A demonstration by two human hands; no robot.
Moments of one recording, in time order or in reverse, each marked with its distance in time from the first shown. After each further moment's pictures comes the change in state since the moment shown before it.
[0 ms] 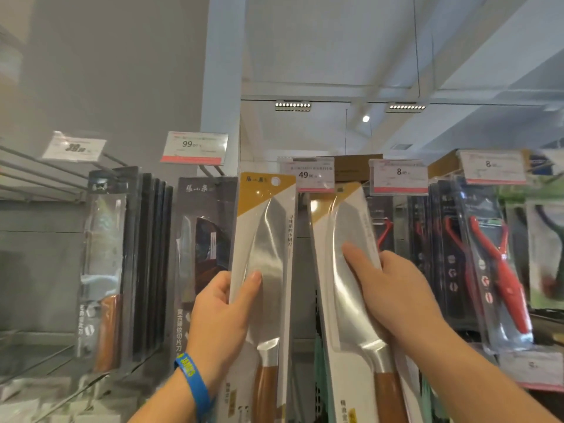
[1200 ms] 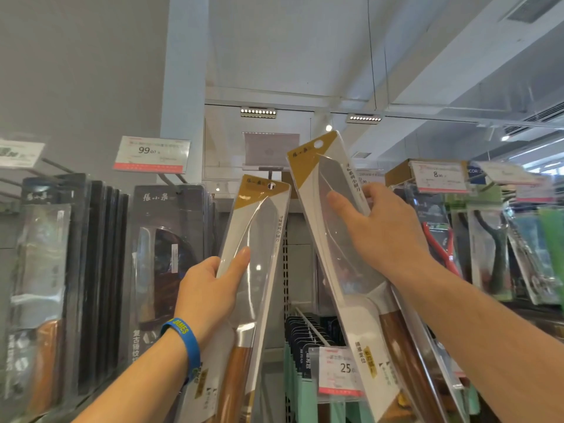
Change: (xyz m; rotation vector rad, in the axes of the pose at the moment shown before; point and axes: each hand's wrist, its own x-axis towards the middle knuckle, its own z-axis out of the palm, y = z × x) left_hand 0.059 -0.004 0.026 0.264 -0.030 0.013; right_hand 0.050 -0.036 -0.043 -0.148 0.278 -0.312
